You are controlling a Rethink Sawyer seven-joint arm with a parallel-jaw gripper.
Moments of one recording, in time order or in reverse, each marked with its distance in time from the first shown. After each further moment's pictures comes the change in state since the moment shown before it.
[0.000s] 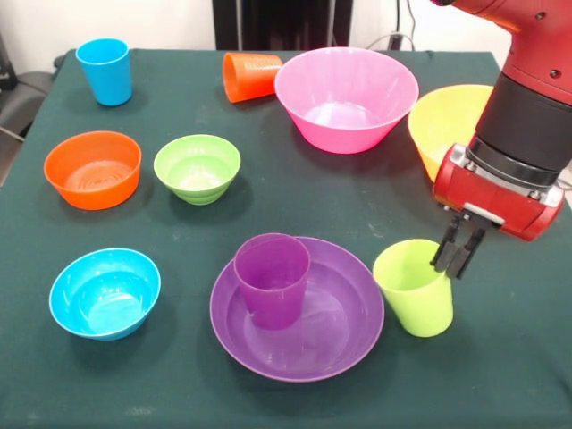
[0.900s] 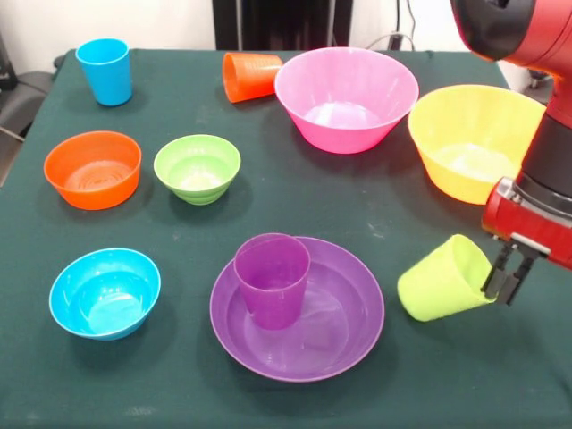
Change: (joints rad) arm 0.049 0.118 -0.045 -0.087 0.134 -0.013 0.140
